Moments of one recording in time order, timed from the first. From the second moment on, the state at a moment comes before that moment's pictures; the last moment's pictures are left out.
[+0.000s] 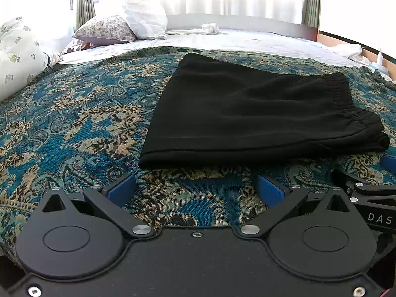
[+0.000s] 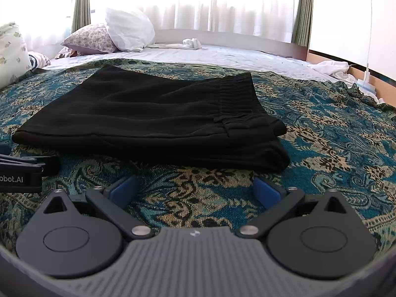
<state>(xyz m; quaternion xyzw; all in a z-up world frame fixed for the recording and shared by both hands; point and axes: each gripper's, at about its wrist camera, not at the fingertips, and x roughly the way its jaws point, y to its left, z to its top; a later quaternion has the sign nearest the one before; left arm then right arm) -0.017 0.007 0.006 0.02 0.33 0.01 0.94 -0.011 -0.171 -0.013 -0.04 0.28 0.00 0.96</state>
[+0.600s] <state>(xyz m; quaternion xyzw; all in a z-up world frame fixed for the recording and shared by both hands) -0.016 0.009 0.006 0.01 0.33 0.01 0.94 -0.011 -0.171 -0.014 -0.04 0.28 0.01 0.96</state>
